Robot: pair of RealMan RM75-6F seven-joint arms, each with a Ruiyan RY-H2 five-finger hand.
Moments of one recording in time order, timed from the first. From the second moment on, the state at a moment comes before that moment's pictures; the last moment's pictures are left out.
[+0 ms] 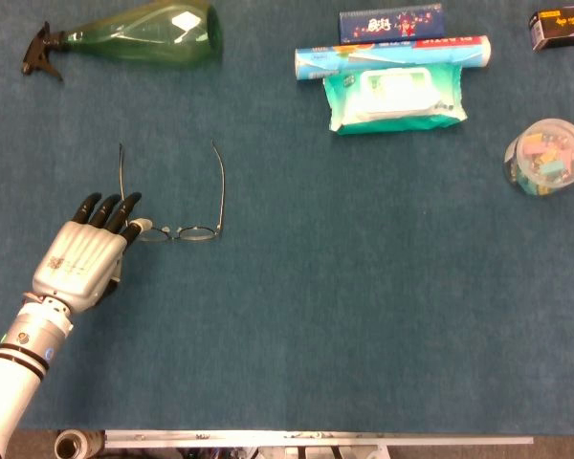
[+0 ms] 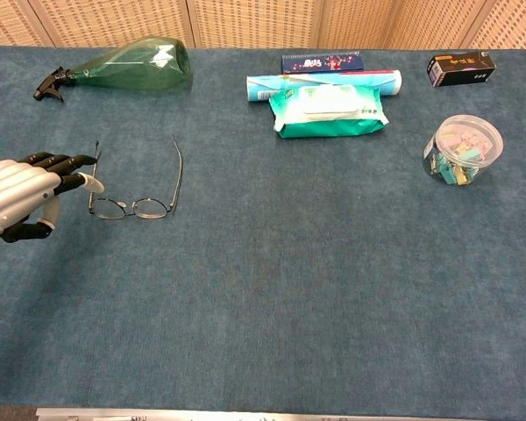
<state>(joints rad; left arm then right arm) -0.39 -1.19 0.03 -1.92 1.18 1.04 0.65 0.06 -1.05 0.09 -1.70 -1.49 1.51 0.07</state>
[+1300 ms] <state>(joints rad) -0.46 -1.27 0.11 -1.87 1.06 1.05 0.72 0.06 -1.05 0.09 -1.70 -1.48 1.50 0.06</state>
